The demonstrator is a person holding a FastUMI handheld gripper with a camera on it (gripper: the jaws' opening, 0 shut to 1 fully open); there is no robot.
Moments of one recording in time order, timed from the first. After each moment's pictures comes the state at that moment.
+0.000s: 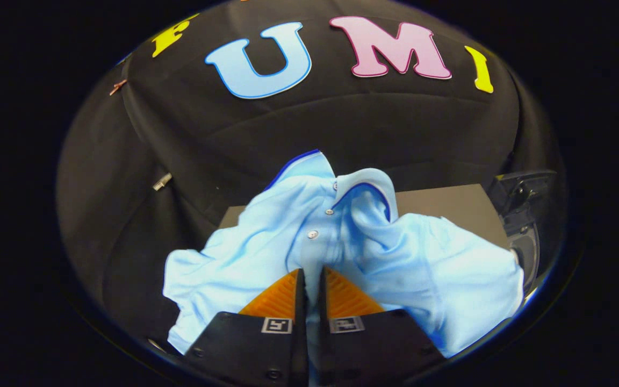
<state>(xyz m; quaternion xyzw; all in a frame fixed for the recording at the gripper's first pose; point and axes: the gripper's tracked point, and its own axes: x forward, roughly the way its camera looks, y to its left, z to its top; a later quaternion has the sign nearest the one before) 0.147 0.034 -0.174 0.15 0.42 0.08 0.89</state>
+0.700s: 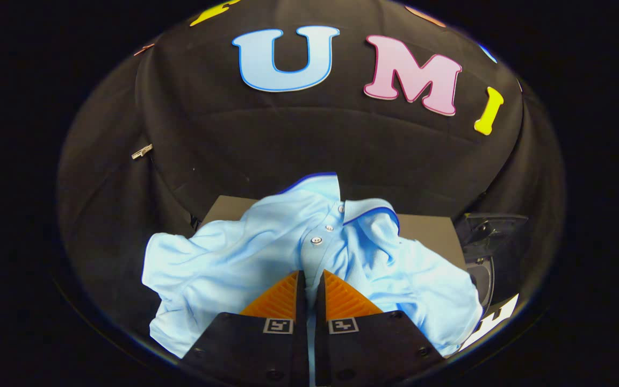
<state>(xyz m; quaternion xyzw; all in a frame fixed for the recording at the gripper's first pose) 0.137 0.031 -0.141 0.02 0.39 0.03 0.92</state>
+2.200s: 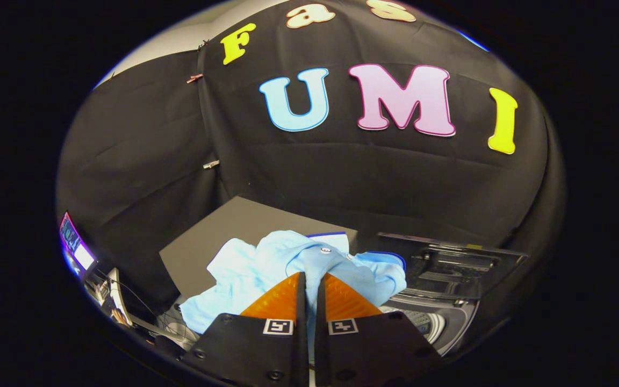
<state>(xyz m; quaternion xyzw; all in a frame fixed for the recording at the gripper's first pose) 0.081 -0.230 -0.100 0.07 0.31 0.25 0.92</state>
